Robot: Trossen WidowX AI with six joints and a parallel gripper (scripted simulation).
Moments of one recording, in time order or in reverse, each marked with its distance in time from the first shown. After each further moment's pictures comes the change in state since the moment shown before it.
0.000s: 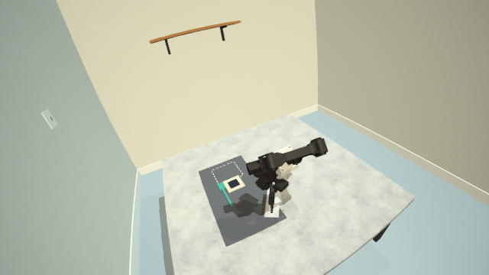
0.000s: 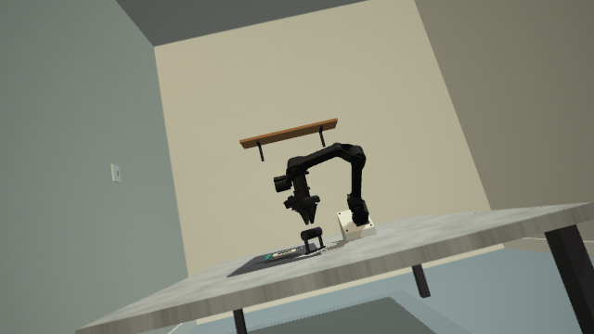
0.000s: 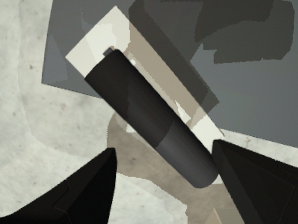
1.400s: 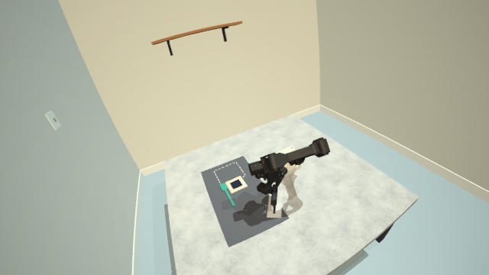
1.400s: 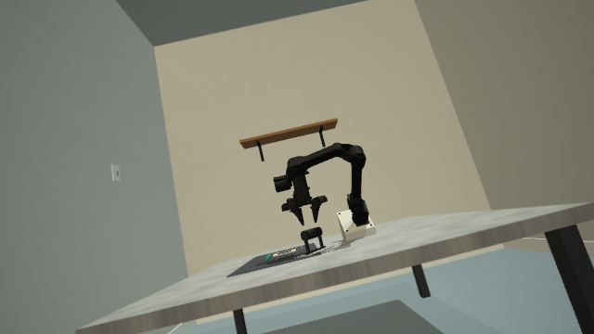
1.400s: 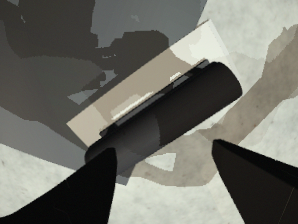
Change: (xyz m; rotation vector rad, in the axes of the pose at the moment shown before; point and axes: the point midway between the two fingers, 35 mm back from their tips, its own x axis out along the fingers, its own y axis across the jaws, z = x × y) arm 0.000 0.000 0.000 1.462 -0.001 0.000
